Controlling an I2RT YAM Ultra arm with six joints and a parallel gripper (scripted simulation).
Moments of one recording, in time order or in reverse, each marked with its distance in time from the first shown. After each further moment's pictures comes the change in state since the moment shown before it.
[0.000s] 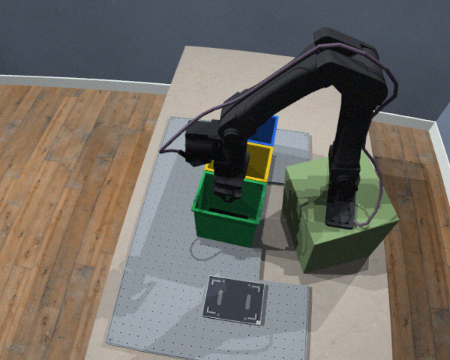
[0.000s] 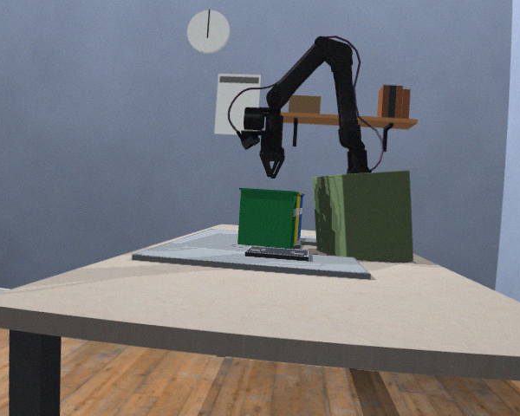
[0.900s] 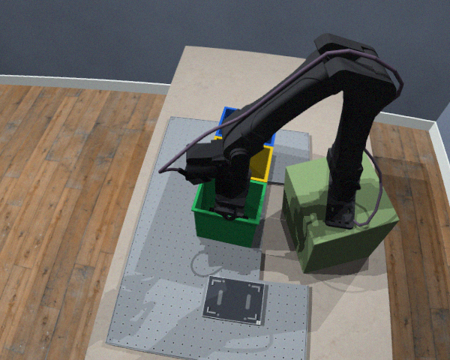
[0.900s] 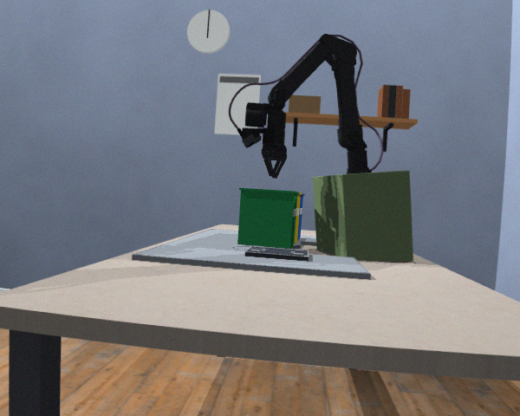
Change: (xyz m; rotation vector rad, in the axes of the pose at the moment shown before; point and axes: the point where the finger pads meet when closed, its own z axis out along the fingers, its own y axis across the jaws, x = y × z) arm 0.013 0.048 0.001 -0.011 -0.006 -0.016
